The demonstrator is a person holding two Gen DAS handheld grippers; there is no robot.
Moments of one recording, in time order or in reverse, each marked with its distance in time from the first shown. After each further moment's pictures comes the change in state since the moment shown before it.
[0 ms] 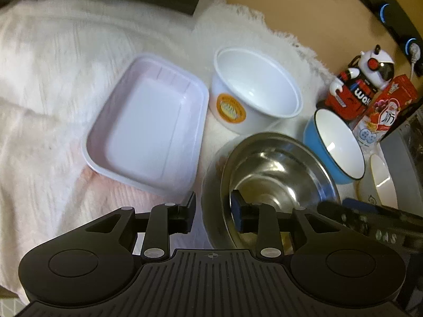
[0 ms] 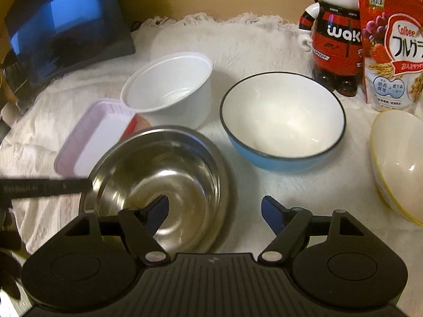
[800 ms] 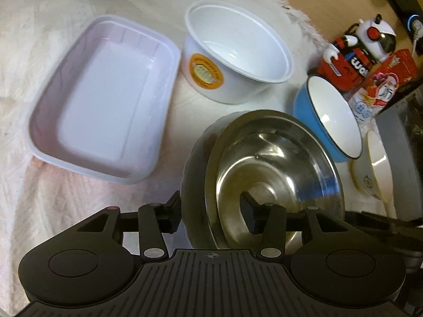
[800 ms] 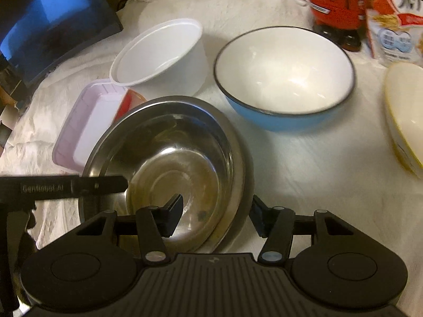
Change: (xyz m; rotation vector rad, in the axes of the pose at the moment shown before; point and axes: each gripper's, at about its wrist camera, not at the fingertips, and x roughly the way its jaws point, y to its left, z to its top) left arm 0.043 -0.017 0.005 0.033 0.145 -0.071; right arm 0.005 -0.014 -0.018 0.084 0.138 0.046
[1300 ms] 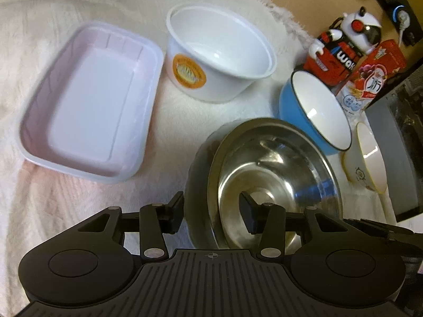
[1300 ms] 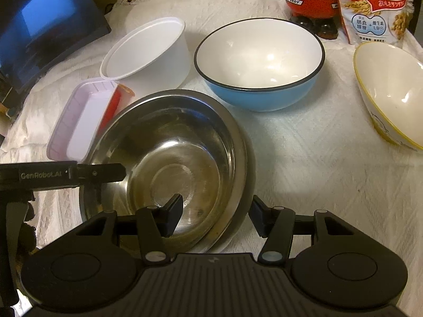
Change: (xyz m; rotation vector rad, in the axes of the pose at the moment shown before) left arm -0.008 -0.007 -0.006 0.055 -0.034 -0.023; right arm -0.007 -0.004 -0.015 0.049 -0.022 -0.043
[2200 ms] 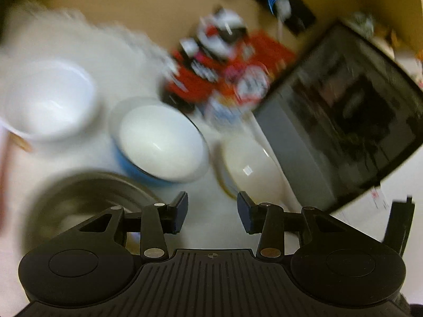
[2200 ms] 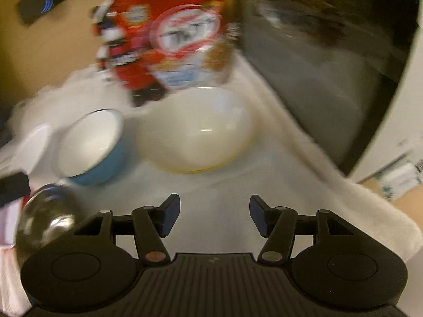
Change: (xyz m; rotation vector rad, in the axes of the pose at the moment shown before) left arm 0.005 -0.145 0.015 0.213 -0.071 -0.356; right arm -0.106 -0.139 -0.025 0.324 -0.270 -0.351
